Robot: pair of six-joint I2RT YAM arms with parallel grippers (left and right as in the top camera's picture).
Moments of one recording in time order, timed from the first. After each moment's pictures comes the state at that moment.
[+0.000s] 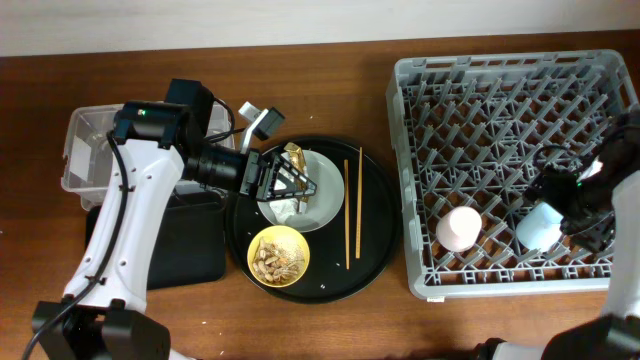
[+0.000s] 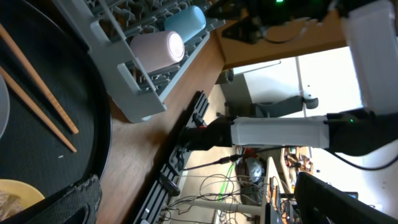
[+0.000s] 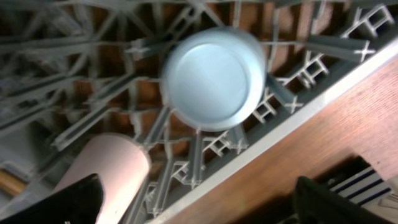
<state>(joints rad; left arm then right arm) -0.16 1.68 1.62 -1.50 1.15 0.35 -0.48 1.49 1.38 -1.37 -0.06 0.31</state>
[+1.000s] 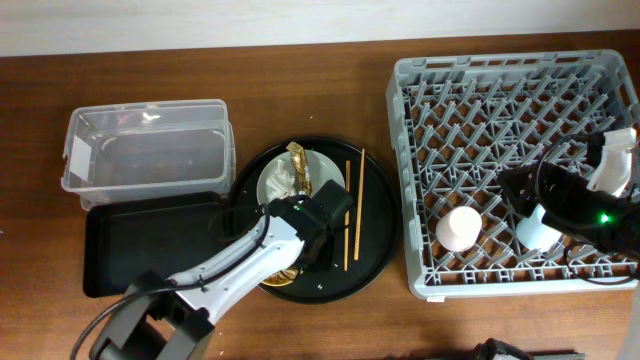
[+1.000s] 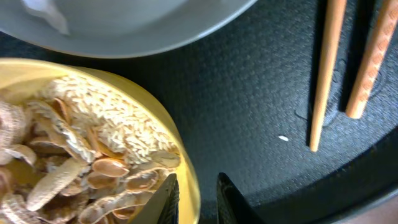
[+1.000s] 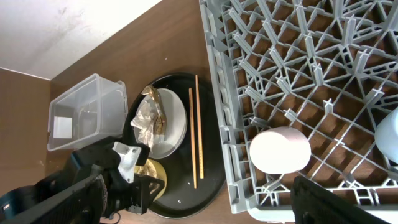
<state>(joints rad) -0.75 1.69 1.07 -0.87 -0.03 -0.57 -0.48 1.11 1.52 -1.43 -0.66 0.05</state>
